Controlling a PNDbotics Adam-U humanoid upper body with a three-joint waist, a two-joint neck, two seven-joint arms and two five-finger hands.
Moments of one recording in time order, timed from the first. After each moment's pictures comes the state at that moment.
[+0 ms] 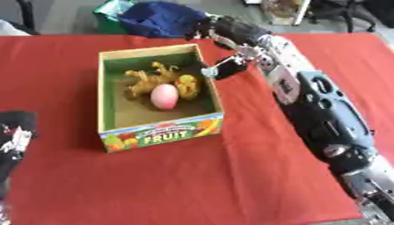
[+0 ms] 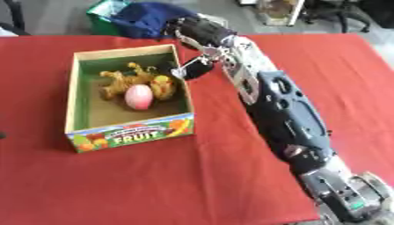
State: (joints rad) left arm -0.25 0.31 -0.14 -1.66 0.16 -0.08 0.26; right arm -0.87 -0.38 0.15 -1.32 0.85 -0.32 0.23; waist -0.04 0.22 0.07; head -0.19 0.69
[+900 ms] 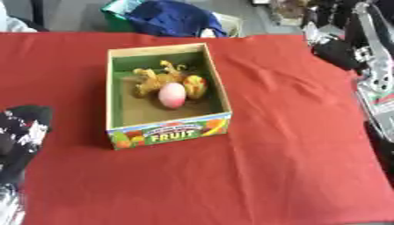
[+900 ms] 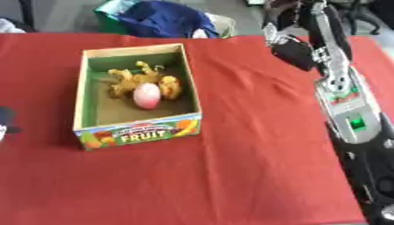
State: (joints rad) left arm -0.25 0.31 -0.13 -1.66 0.16 -0.09 0.27; right arm -0.45 -0.47 -0.06 -1.70 0.12 -0.09 -0.09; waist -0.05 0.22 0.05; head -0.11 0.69
